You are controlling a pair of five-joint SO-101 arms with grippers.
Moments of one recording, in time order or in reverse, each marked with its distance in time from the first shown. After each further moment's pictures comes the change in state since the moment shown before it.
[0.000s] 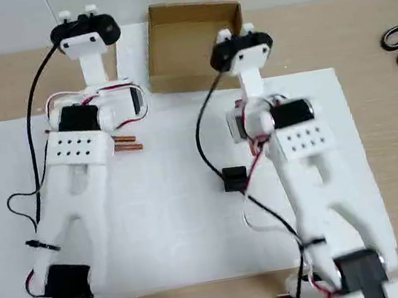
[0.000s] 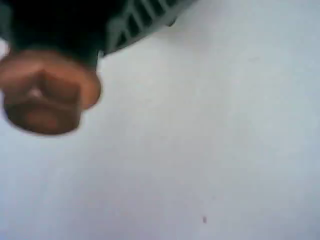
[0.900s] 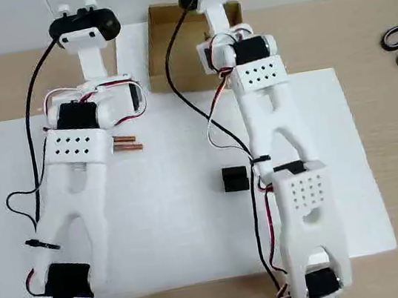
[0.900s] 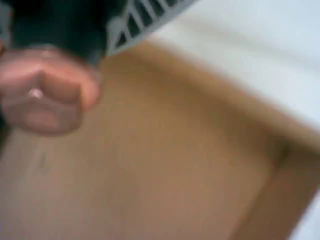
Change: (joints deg) left arm 0.0 0.3 -1.8 0.4 -0.8; right arm -0.1 60.7 -77.6 1.2 5.4
